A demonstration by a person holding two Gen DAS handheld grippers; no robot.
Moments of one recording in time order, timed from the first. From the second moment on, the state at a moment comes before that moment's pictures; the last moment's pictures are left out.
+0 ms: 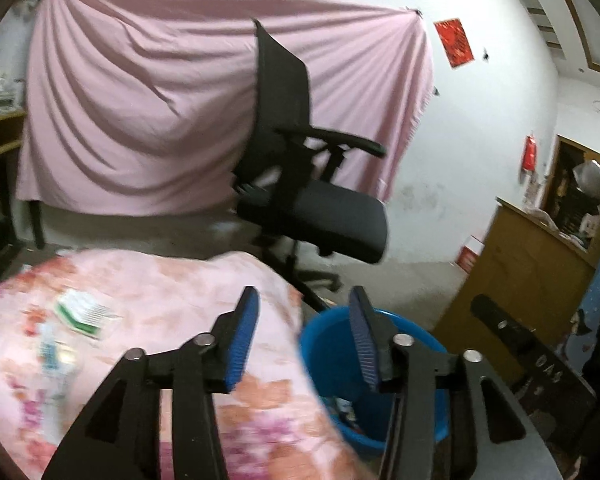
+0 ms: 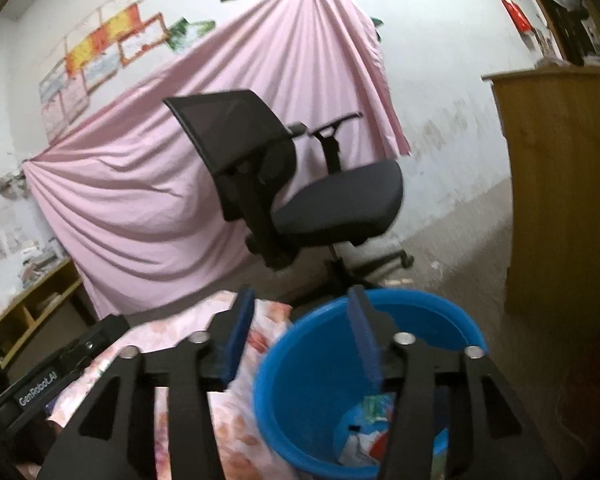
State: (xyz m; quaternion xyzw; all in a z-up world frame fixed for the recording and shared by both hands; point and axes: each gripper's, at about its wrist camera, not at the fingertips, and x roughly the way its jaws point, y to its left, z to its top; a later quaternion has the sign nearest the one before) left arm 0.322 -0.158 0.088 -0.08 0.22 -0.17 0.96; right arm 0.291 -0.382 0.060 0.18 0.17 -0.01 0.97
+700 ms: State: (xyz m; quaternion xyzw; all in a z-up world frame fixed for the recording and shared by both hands) left arm 0.239 0.004 0.086 -0.08 0.07 0.02 0.99; right arm 0.262 -0.255 0.088 0.08 0.02 0.08 0.99
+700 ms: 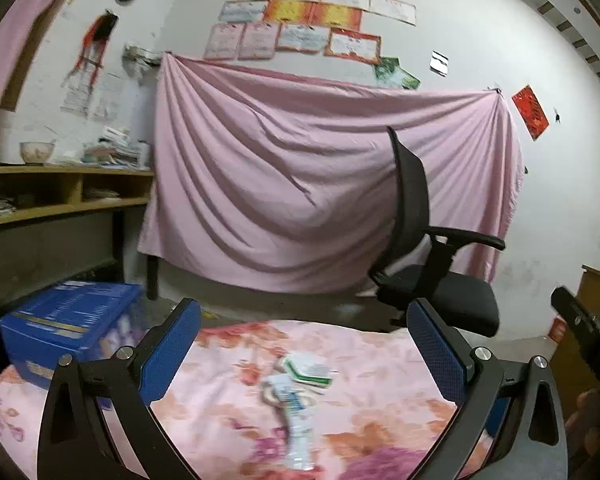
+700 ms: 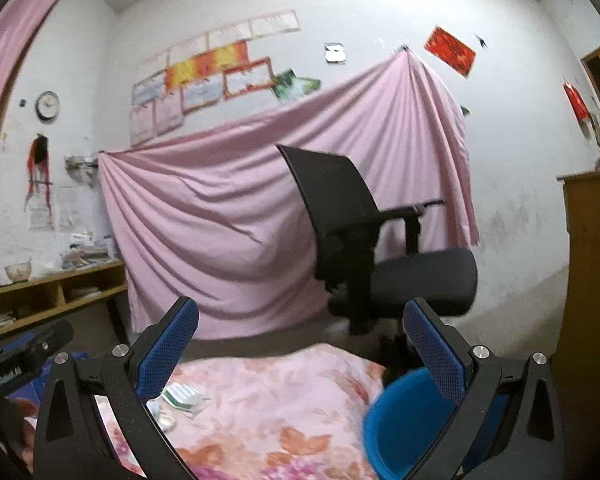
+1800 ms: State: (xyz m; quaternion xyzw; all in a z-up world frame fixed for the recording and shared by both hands) left arm 0.282 0.034 0.000 -0.02 0.29 -0.03 0.96; right arm 0.308 -0.180 0.043 -0.02 0.17 0.11 0.98
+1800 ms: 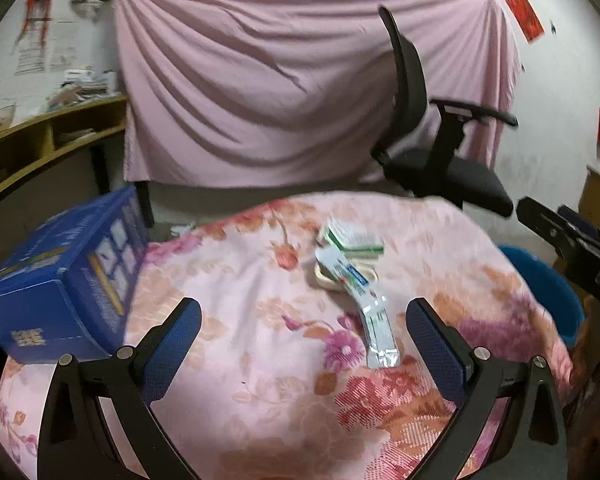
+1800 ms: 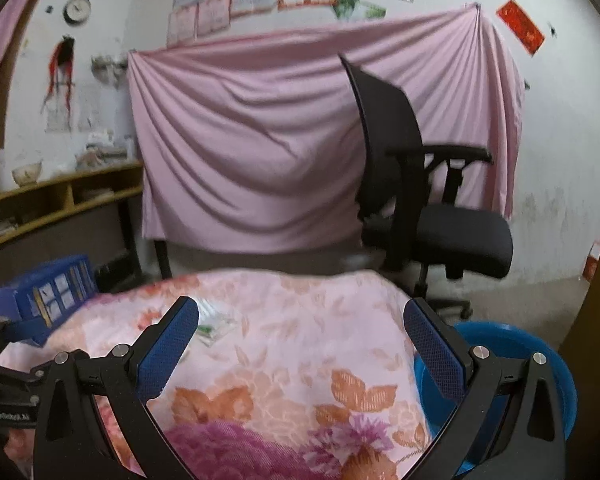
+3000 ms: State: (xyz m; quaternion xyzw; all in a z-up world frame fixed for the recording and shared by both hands) left arm 0.303 0.064 -0.026 -0.06 0.40 -0.08 0.91; right arm 0.361 -0.134 0.000 -0.01 0.36 0.18 0.92
